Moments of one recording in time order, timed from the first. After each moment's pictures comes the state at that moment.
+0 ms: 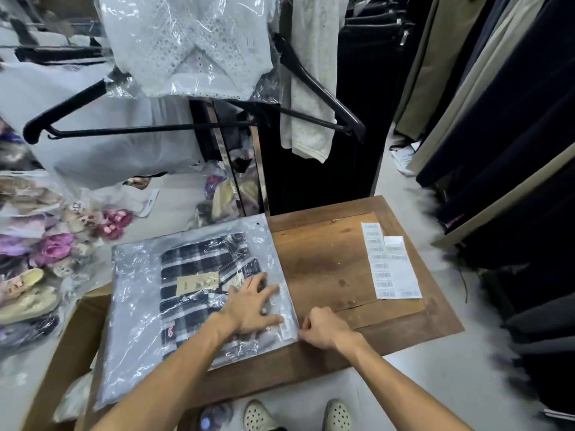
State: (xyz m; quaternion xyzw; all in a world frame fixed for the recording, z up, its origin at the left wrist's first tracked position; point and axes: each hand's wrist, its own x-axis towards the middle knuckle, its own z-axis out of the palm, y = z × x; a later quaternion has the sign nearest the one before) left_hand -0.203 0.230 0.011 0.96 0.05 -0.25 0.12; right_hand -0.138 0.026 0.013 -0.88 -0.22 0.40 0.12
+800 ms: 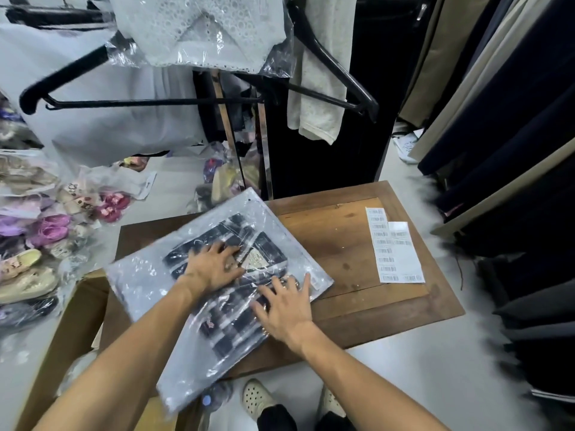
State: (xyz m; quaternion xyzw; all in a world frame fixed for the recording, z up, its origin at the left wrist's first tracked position) left_hand -0.209 0.321 0.015 0.95 0.18 -0.26 0.03; right_hand -0.192 0.096 0.010 -0.90 -0.38 0.19 -0.04
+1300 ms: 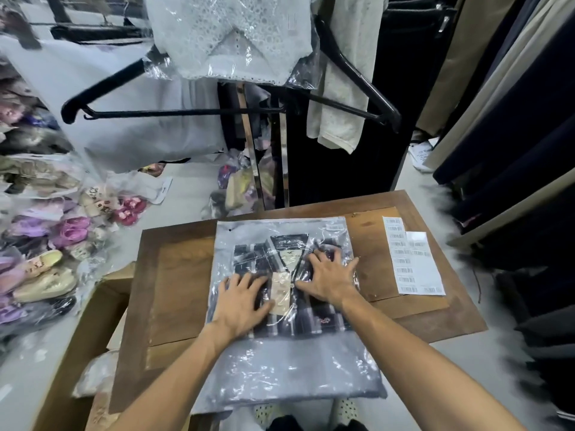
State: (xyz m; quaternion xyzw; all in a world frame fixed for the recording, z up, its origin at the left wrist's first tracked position) left_hand -0.259 0.265 -0.009 0.98 0.15 -0.10 0.06; right_hand -0.096 0.092 0.020 -0.92 -0.31 0.23 -0.08
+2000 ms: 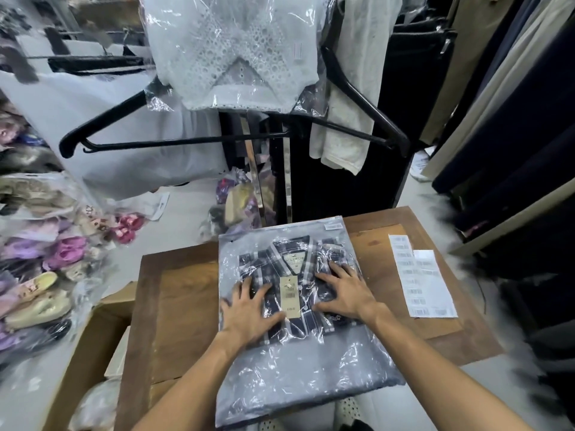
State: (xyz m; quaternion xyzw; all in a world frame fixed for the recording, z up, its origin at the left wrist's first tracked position) left_hand -0.220 0.282 0.007 0.94 0.23 -0.21 0.13; right_hand -0.056 0.072 0.007 -0.90 -0.32 0.28 0.06
